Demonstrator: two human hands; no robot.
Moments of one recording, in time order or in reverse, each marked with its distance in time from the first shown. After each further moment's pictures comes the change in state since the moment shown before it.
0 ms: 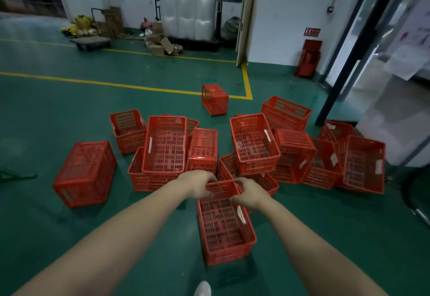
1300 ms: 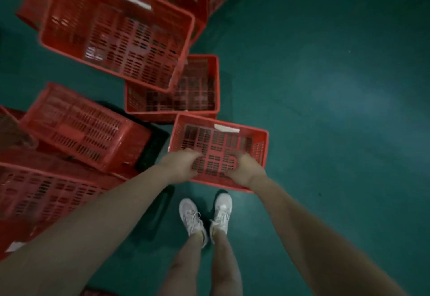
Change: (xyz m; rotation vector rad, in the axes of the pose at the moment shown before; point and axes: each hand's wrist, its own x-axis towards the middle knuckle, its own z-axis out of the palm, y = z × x) left_hand 0.525 -0.179 0.131 0.432 -0.827 0.805; right_hand 0.388 0.085 0.159 0.707 0.175 1.006
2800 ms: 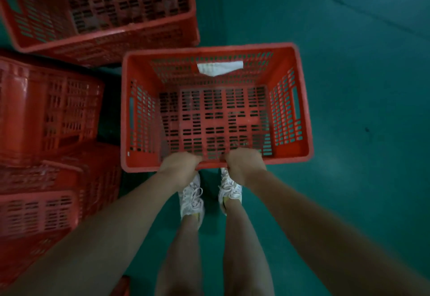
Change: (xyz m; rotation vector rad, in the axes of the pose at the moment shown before) left_hand 0.166 -0.065 0.244 0.214 -0.308 0.005; right_hand 0.162 0.158 0.213 -0.440 -0.157 -0.119
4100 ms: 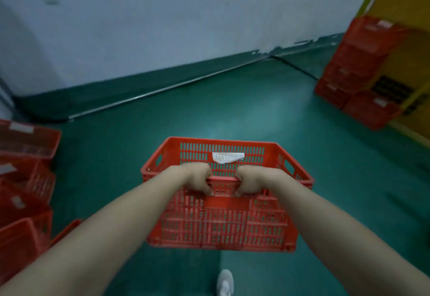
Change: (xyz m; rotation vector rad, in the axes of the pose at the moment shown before) left_hand -0.438 0.432 -0.288 0.791 0.208 0.663; right_hand -0.633 0.015 -0.213 0.533 0.519 0.576
